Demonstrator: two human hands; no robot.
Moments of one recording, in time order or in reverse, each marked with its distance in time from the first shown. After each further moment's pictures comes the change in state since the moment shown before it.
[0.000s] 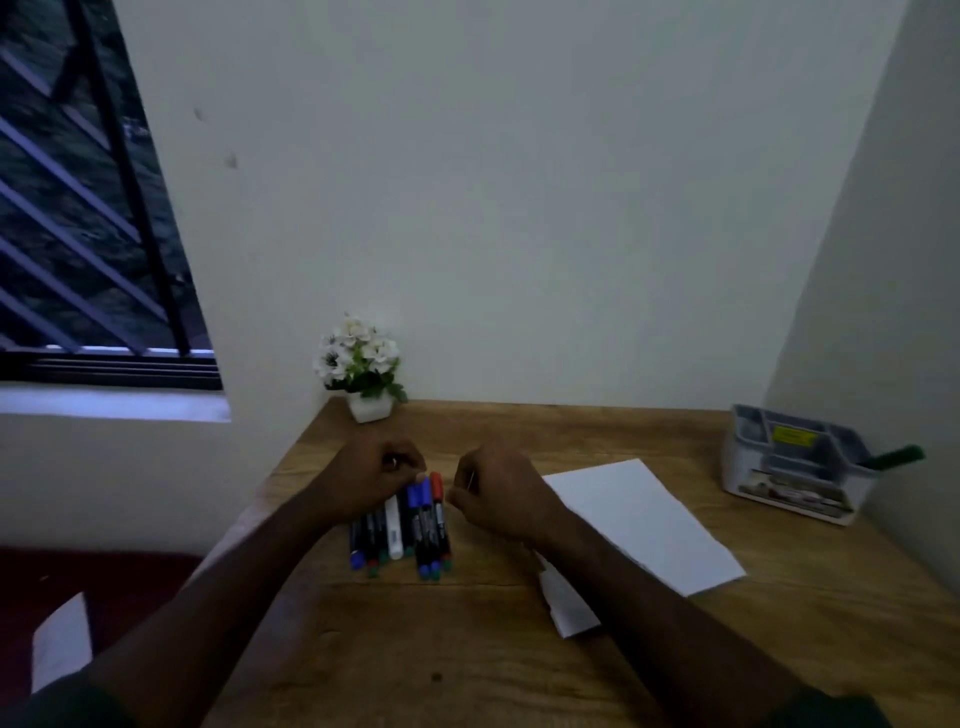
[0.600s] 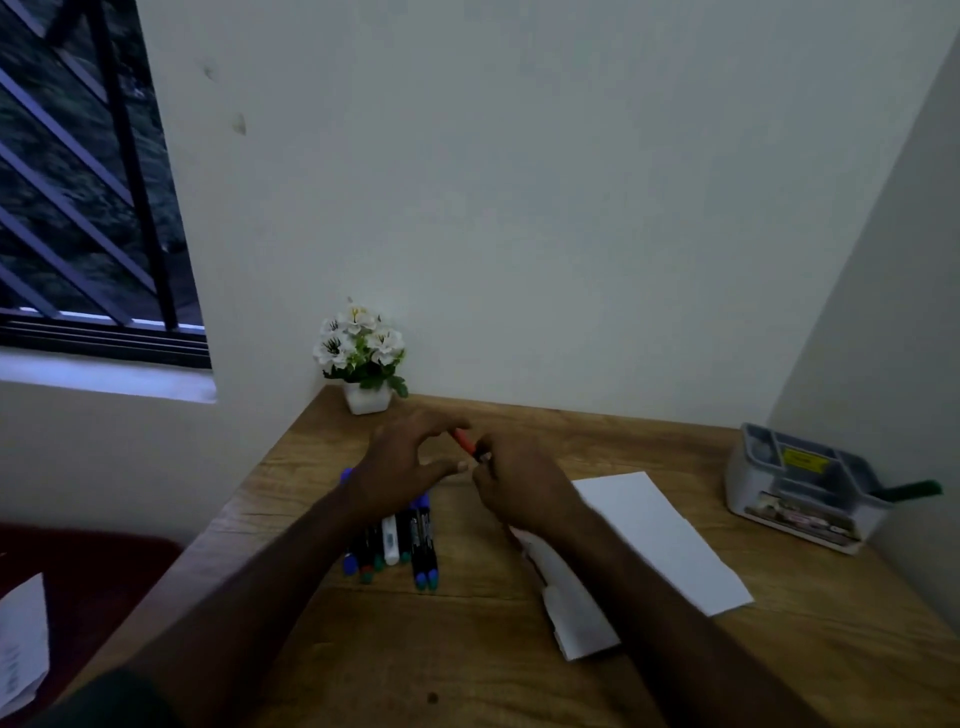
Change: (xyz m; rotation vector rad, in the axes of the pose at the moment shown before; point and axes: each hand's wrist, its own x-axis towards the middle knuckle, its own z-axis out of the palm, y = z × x) left_hand 0.023 -0.004 0.034 -0.131 0.168 0.147; right_hand 0.011 0.005 -0.008 -0.045 0.121 0.016
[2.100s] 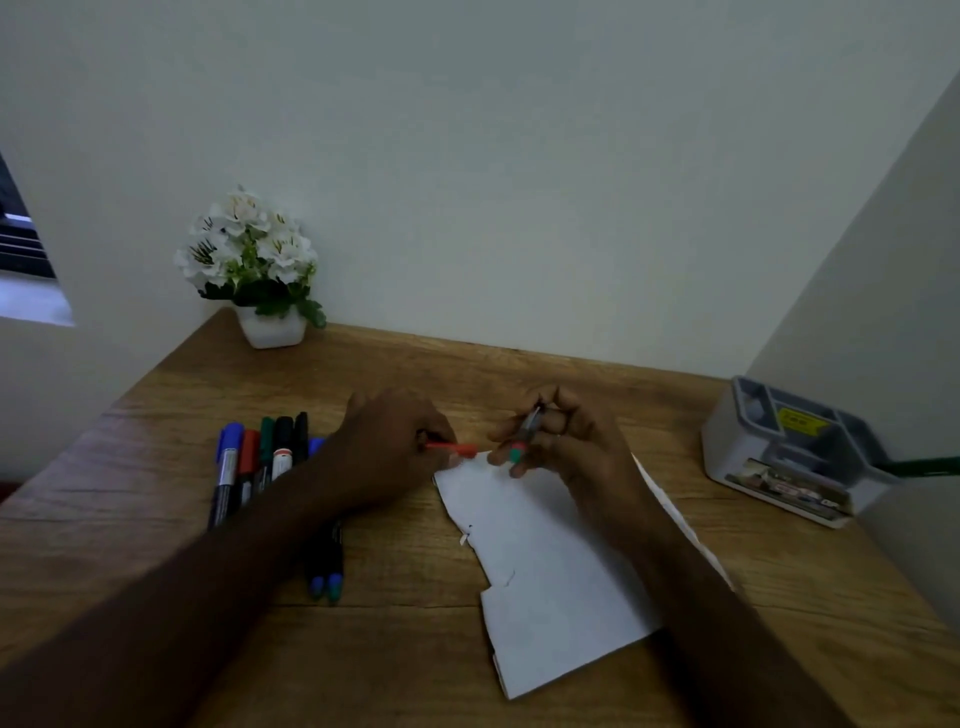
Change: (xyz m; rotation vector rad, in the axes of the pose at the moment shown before) left_hand 0.030 0.010 0.068 0.248 -0.245 -0.088; right_hand -0.018 0.113 -0.012 1.089 0.022 0.008
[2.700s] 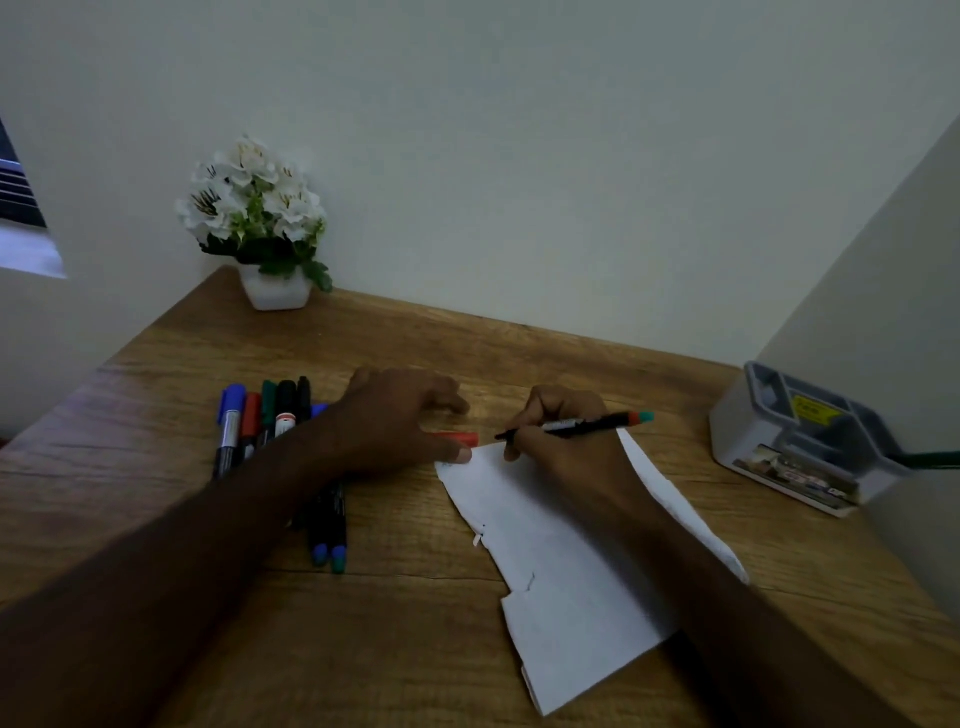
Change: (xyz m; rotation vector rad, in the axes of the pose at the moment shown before) left_hand -0.002 -0.005 -0.002 0.012 -0.235 -0.127; right_hand -0.004 0.007 0.015 -0.595 0.129 0.126
